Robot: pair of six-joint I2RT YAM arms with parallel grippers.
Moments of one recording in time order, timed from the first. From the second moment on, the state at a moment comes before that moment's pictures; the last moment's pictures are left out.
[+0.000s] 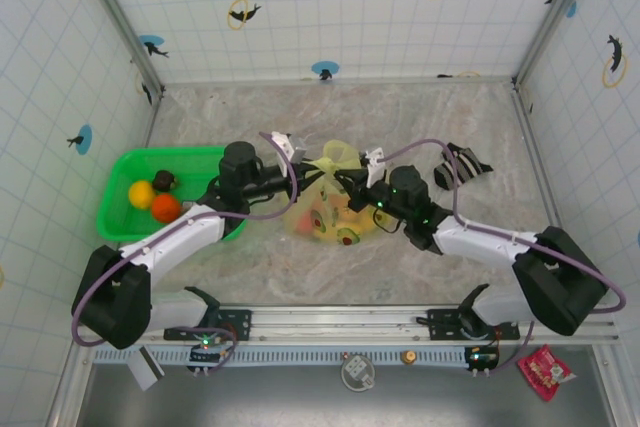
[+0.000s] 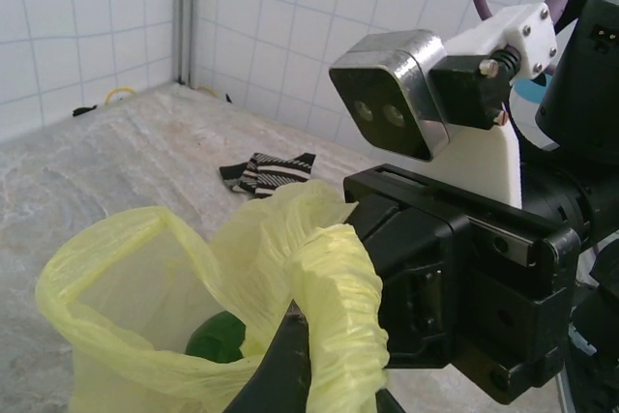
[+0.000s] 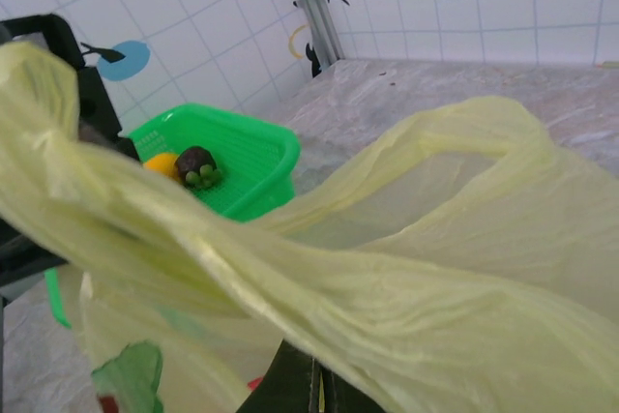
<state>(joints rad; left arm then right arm) -0.54 1.27 0.70 0.40 0.75 -0.08 0.77 1.35 0.59 0.58 -0.16 0.33</state>
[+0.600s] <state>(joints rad) -0.56 1.27 0.70 0.36 0.80 -0.05 0.75 1.41 0.62 0.66 -0.09 0.45</state>
